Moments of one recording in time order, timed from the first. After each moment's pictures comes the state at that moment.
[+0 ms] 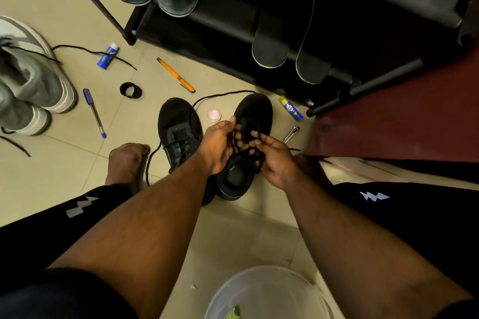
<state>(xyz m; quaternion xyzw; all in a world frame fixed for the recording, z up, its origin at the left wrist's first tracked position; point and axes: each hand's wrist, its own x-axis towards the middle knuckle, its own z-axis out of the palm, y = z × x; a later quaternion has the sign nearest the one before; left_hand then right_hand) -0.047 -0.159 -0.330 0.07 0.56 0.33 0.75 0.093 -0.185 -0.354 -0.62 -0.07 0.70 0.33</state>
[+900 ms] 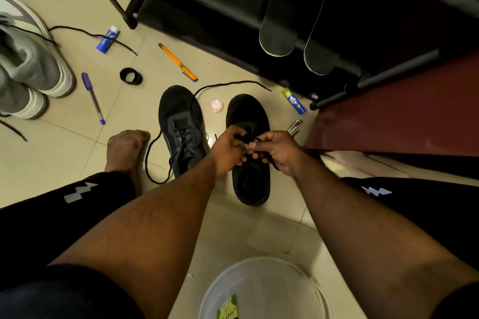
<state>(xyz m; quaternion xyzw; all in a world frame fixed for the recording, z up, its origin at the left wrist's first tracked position) -0.044 -0.194 -0.344 0.33 0.63 0.17 0.69 0.112 -0.180 -0.348 -0.64 -0.27 0.71 0.15</state>
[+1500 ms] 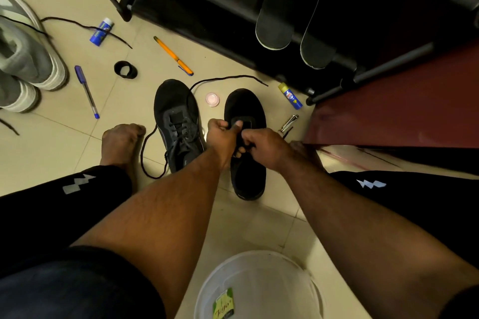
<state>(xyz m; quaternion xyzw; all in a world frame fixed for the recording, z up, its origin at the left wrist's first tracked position) -0.026 -0.186 -0.356 0.14 0.72 0.27 0.63 0.102 -0.182 -0.336 -0.54 -0.72 0.44 -0.04</state>
